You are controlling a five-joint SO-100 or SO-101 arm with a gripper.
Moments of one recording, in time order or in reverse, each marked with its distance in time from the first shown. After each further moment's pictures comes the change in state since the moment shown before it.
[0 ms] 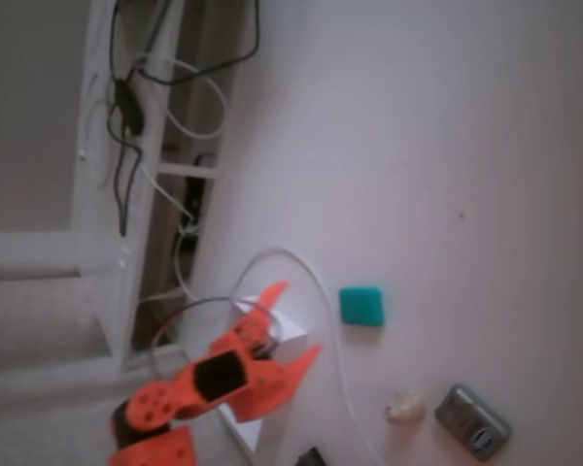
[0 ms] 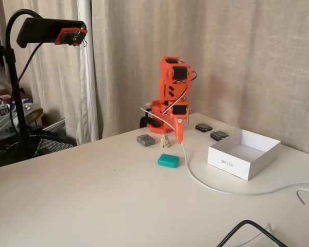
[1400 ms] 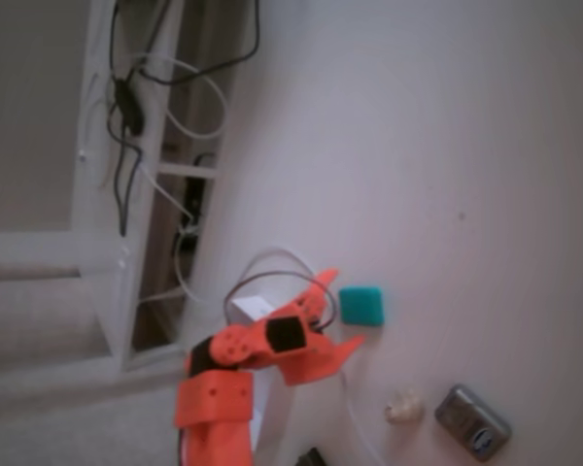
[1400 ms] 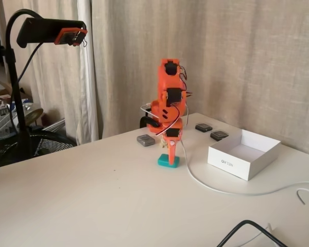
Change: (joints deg) arm 3.8 -13.4 2.5 -7.9 0.0
